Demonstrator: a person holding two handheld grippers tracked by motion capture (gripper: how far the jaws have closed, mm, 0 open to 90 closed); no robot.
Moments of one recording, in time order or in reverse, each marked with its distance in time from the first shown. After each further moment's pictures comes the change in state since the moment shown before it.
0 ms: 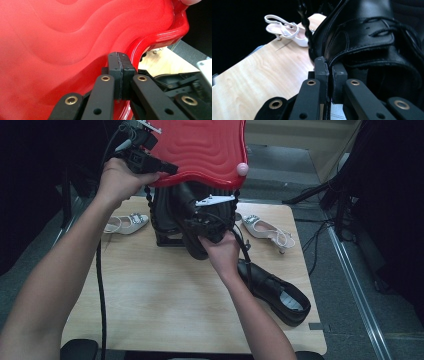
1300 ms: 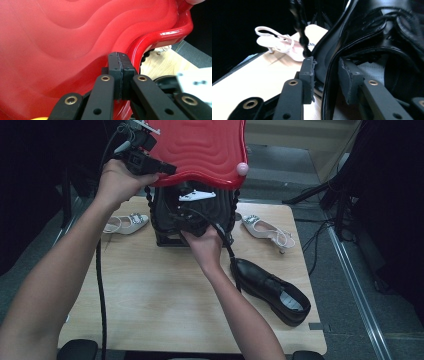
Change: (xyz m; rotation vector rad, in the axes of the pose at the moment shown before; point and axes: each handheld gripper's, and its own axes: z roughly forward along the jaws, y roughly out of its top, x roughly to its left) left arm -0.002 -0.003 -0.002 -0.006 0.031 -0.011; right arm 0.016 0.014 0.039 -0.064 -0.044 -0.010
